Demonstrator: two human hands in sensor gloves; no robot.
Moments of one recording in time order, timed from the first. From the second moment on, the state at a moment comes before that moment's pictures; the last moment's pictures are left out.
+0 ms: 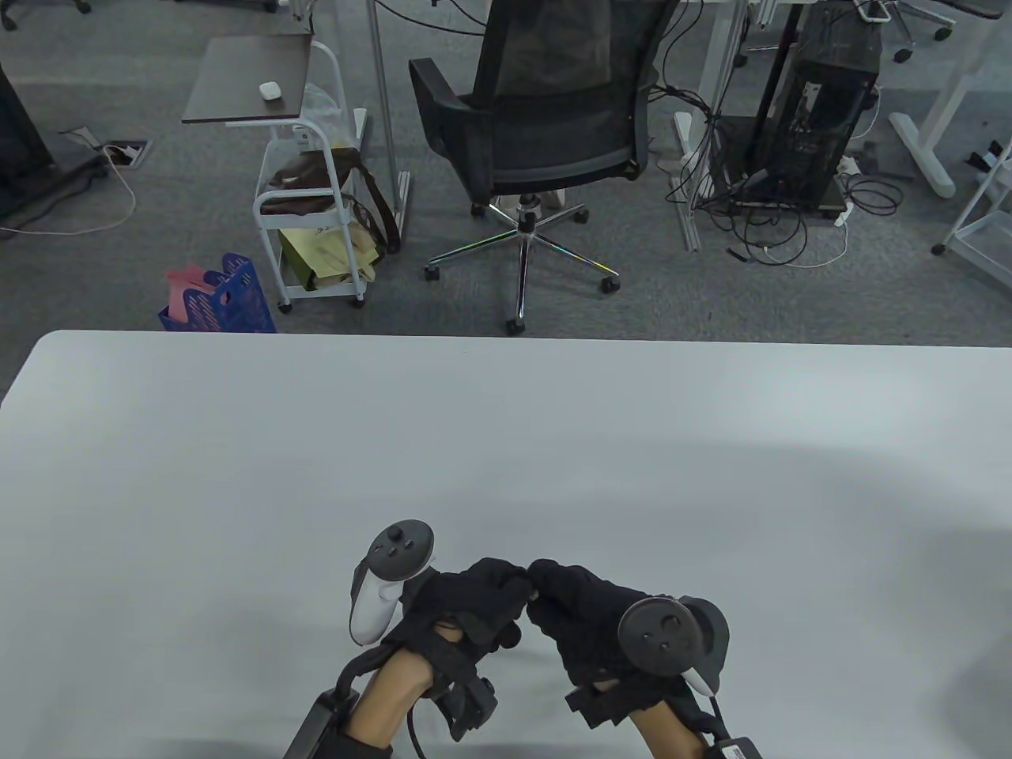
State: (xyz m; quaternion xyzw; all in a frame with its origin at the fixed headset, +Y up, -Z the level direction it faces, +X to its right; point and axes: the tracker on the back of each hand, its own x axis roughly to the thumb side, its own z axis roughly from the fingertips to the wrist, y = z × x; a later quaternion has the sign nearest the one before) left_hand -0.104 -0.716 -0.321 -0.26 -0.14 0.61 0.74; right_hand 0.110 -0.682 -0.283 0.22 -0.17 0.89 0.37
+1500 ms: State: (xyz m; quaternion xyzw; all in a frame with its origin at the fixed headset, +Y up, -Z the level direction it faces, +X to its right) left_hand -0.103 -0.715 -0.321 -0.27 -0.16 0.61 0.73; right_hand 0.111 -0.679 -0.282 0.22 -0.17 0.88 0.37
